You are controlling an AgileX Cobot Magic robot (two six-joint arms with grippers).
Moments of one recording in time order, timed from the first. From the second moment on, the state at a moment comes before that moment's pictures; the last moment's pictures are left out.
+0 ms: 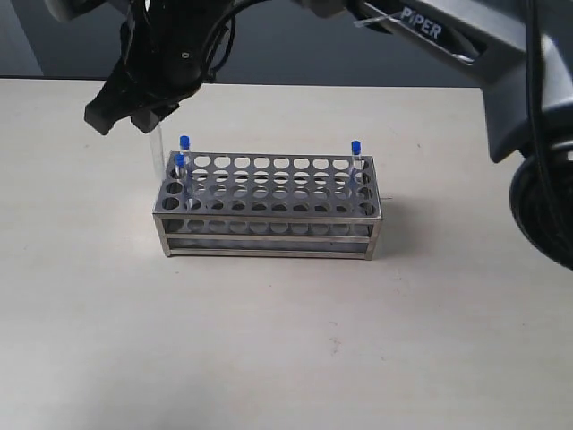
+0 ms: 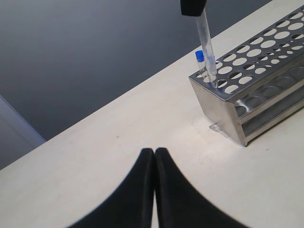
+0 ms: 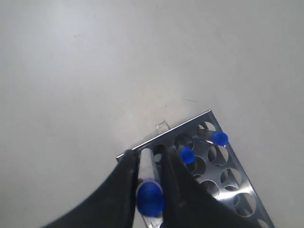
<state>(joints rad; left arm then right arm) -0.28 0.00 0.01 0.56 0.30 -0.12 0.96 2.20 -2.21 0.16 1.13 -0.32</state>
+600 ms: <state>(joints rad) -0.28 0.00 0.01 0.56 0.30 -0.12 0.95 2.28 -2.21 0.11 1.10 -0.32</state>
